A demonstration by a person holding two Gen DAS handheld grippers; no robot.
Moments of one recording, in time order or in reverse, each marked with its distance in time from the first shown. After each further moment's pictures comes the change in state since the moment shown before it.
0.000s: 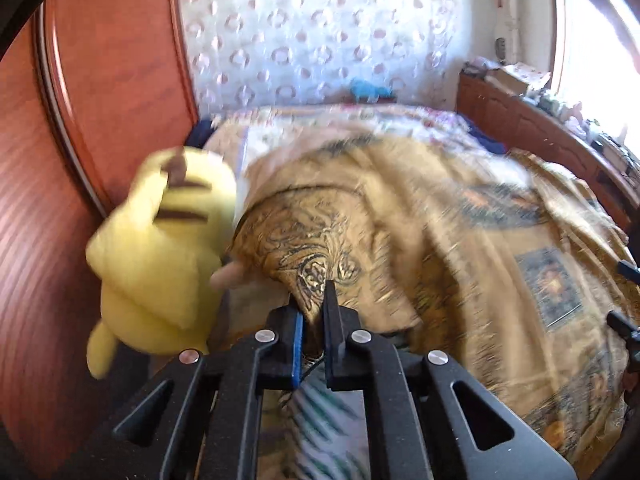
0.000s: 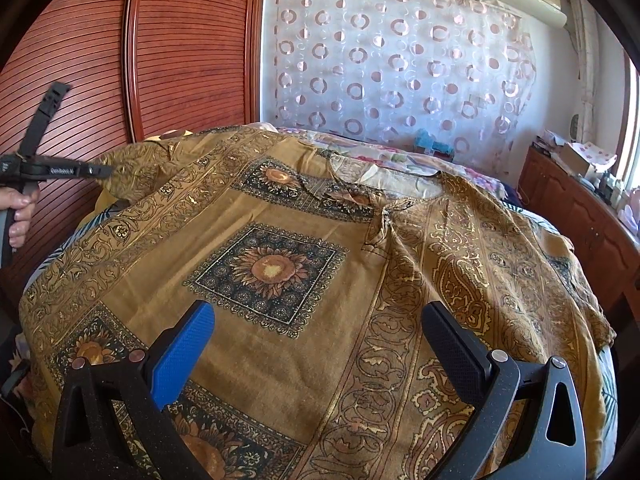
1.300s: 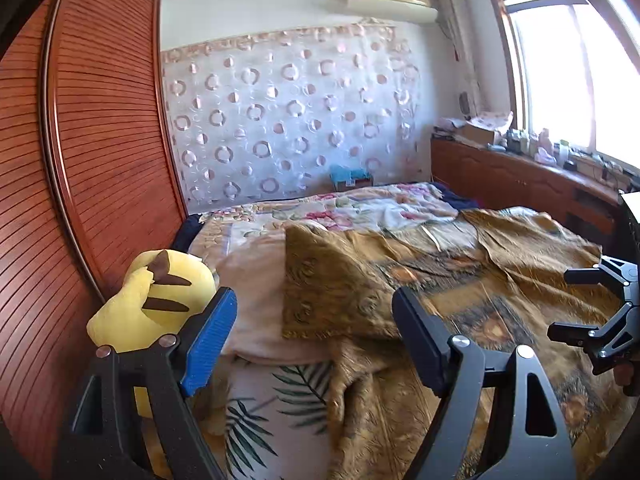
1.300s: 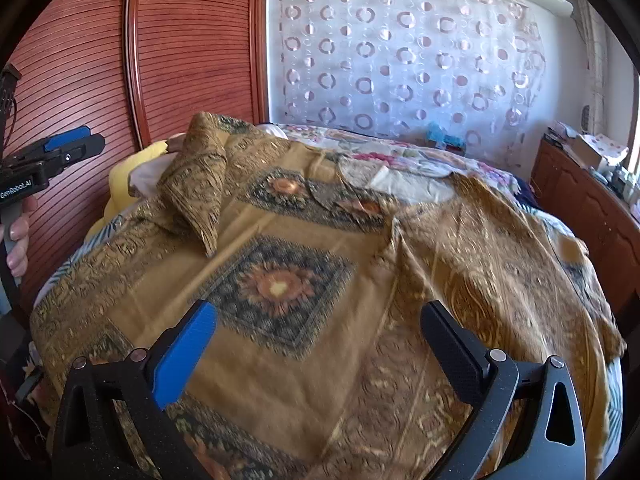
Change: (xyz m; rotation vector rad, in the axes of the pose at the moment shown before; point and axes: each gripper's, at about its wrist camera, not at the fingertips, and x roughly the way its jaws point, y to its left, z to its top) left arm -0.053 -0.061 0.000 0.080 -0.331 0.003; right arm 0.014 -0.008 0.023 0.018 0.026 0.059
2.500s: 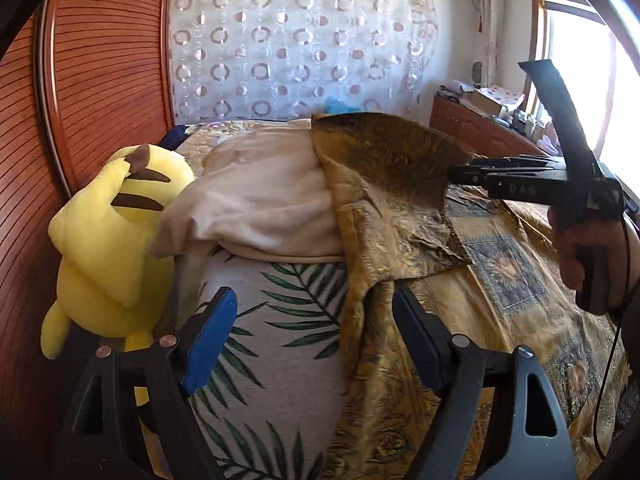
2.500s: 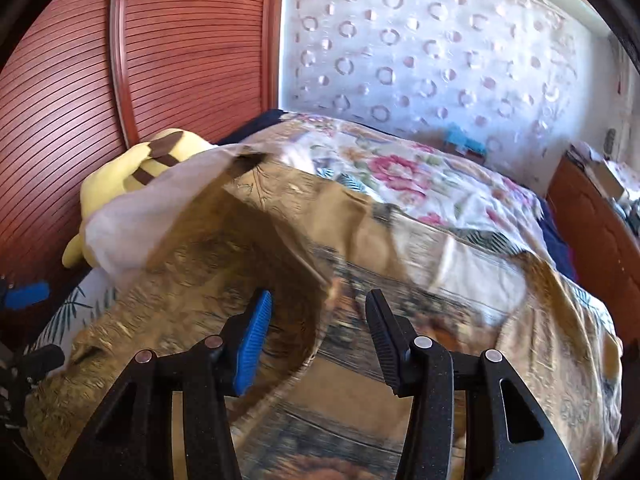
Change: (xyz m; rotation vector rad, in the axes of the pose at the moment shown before) left arm 0.038 0.018 -0.062 -0.139 0.254 -0.095; right arm 0.149 0.042 0.107 -0.059 0.082 -0.012
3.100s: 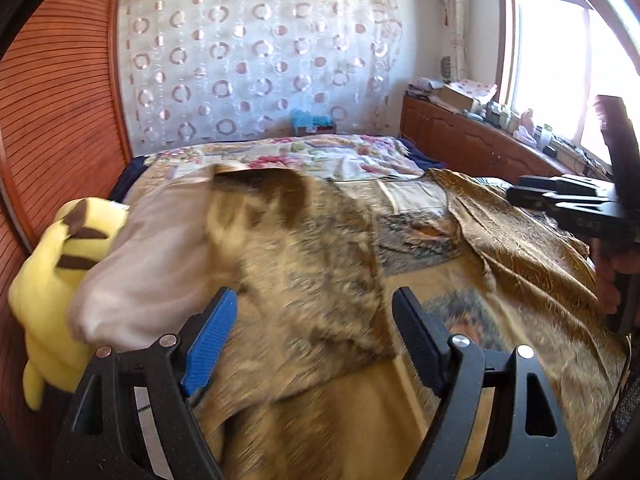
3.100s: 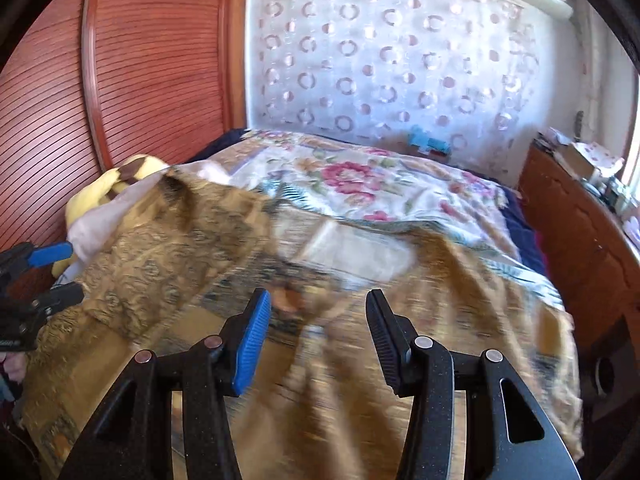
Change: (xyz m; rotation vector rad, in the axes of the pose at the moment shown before) left arm 0.049 -0.080 0.061 0.094 -0.022 -0.065; right arm -0.075 -0.084 -0.047 0.096 -0.064 -0.082
